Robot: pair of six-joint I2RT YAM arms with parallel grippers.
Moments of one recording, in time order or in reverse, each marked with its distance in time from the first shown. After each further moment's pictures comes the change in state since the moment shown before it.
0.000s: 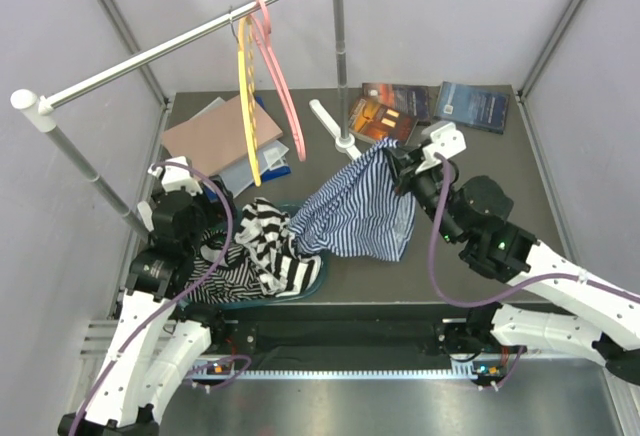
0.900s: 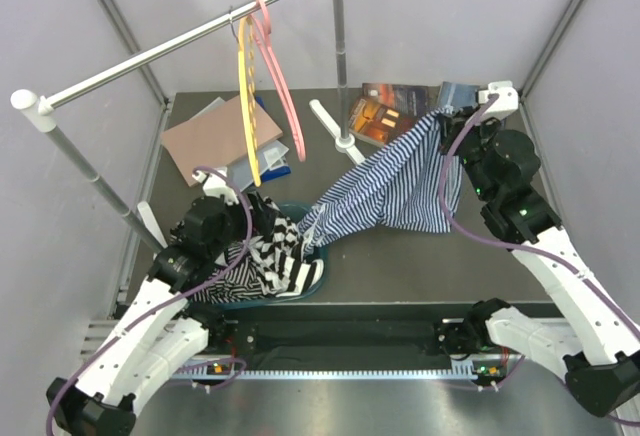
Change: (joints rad) left arm -0.190 0.053 -0.142 0.117 0.215 -0.203; right arm -0.544 0.054 0.119 -0.184 -0.238 0.193
